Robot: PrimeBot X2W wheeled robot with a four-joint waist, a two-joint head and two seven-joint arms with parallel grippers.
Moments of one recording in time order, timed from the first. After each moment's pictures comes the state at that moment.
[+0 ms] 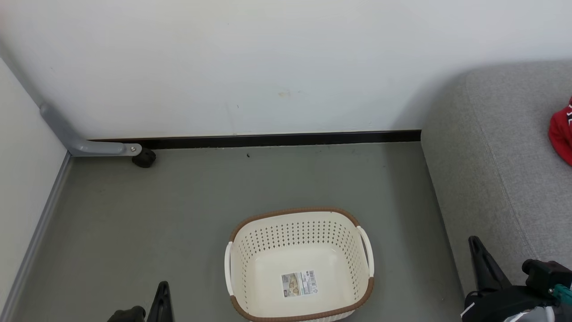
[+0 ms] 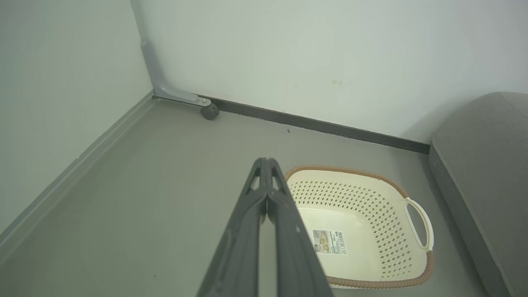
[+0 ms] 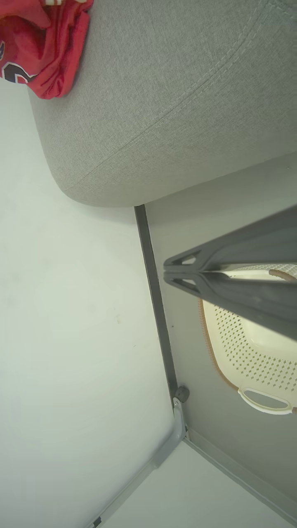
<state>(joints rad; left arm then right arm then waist) 0.01 0.05 -0.12 0.44 -0.36 0.10 -0.22 -0.07 -0.22 0.23 0.39 0.52 0.02 -0.22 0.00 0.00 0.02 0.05</state>
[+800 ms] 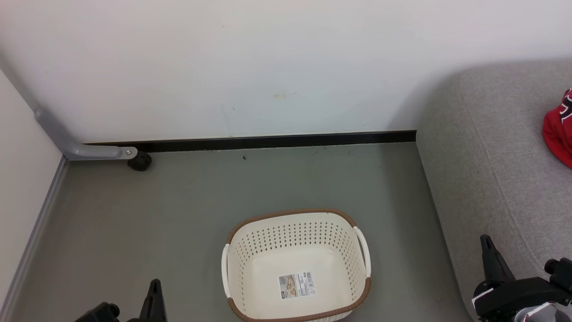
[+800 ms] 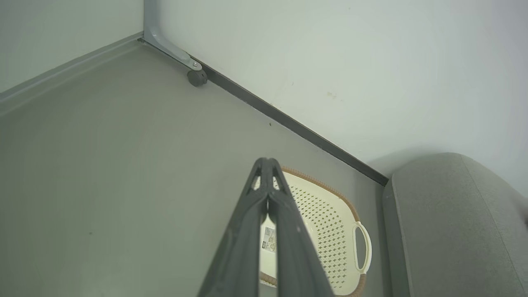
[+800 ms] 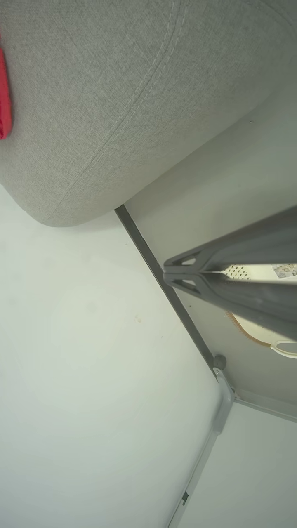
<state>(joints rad) -0.01 0.05 -0.07 0.41 -0.69 0.05 -0.12 -0.07 -0.17 0.13 0.37 0.79 0.04 -0.13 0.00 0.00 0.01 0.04</state>
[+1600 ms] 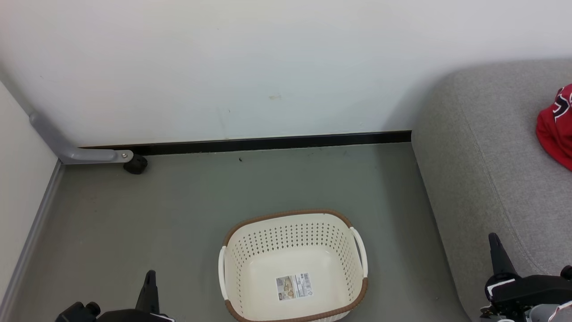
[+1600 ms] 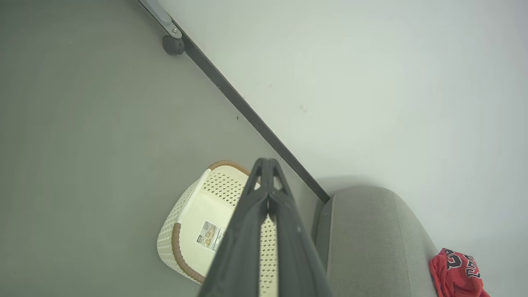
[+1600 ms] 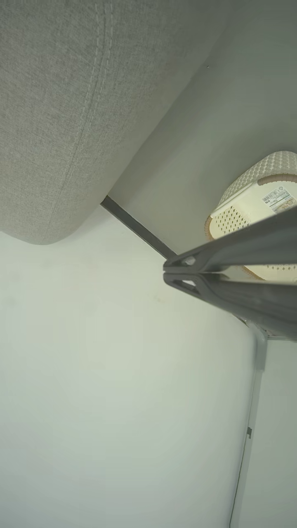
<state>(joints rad) -0.03 0.05 -0.01 0.38 -1.01 -0.01 -0.04 -0.07 -0.13 0.04 0.35 1.08 0.07 -0.04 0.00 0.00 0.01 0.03</state>
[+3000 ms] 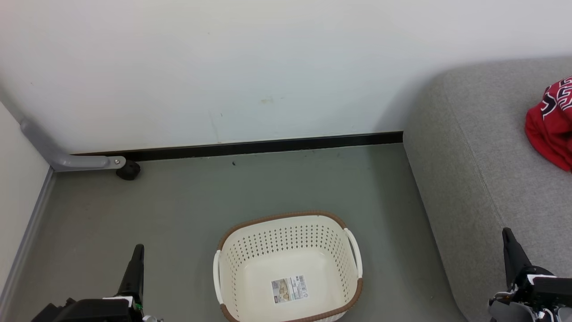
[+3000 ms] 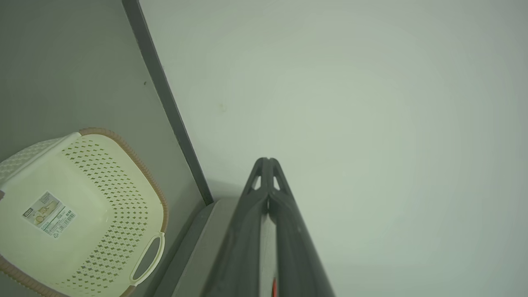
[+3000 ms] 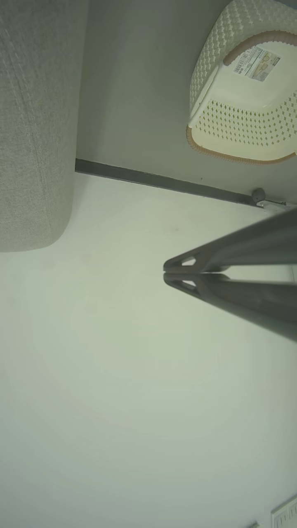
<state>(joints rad) -0.07 0.04 0.08 0.31 -1.55 -0.12 0.10 -0.08 -0.05 -0.13 0.31 1.56 0.11 0.10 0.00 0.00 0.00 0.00</state>
